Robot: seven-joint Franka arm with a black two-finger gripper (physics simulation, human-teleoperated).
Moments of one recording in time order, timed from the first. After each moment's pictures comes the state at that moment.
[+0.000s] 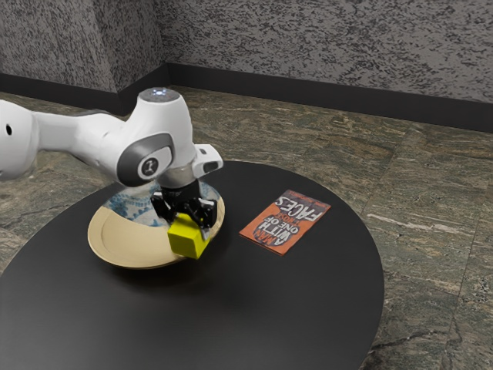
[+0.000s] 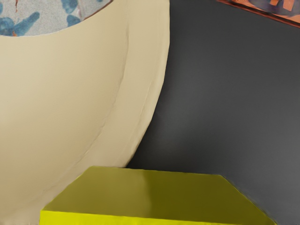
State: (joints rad) arm -0.52 0.04 0.37 -2.14 0.07 2.21 -0.36
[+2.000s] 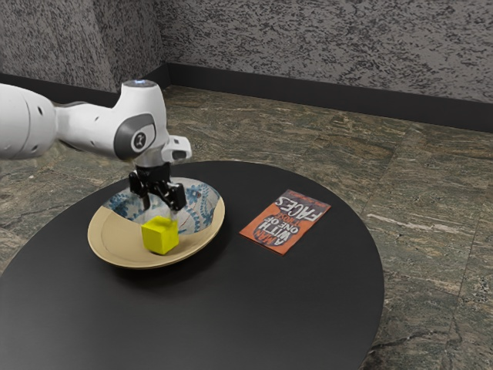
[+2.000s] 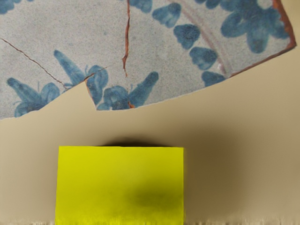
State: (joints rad) arm 0.07 0.30 0.02 -1.85 0.06 2.10 0.08
